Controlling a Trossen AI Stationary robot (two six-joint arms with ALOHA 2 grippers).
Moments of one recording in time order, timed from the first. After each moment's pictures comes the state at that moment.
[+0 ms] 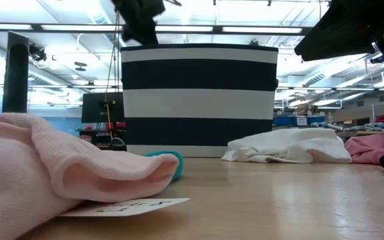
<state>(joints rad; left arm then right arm) 0.41 1.40 1.44 -0.81 -0.21 -0.03 0.79 1.65 1.03 -0.84 1.23 1.58</state>
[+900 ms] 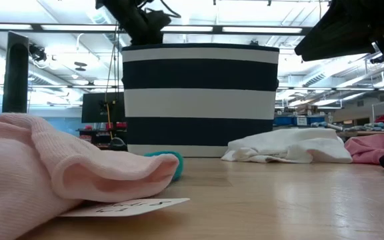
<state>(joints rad) 0.46 1.40 1.32 -0.60 -0.12 -0.09 0.79 1.65 1.03 -0.84 1.23 1.57</state>
